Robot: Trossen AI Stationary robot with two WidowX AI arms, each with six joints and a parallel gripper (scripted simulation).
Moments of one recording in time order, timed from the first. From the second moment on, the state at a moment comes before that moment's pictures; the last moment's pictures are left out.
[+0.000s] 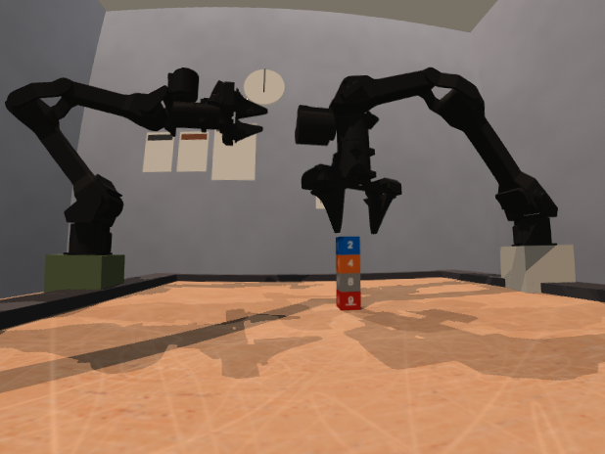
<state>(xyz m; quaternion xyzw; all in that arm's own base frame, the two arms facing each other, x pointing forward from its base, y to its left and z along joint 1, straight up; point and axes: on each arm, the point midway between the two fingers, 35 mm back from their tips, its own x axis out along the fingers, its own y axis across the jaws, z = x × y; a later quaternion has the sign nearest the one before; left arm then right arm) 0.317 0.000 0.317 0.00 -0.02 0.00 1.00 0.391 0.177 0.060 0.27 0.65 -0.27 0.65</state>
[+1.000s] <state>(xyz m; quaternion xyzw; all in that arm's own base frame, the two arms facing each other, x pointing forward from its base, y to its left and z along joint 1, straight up) 0.317 0.000 0.317 0.00 -0.02 0.00 1.00 0.404 0.195 0.039 0.40 0.58 -0.41 0.58</state>
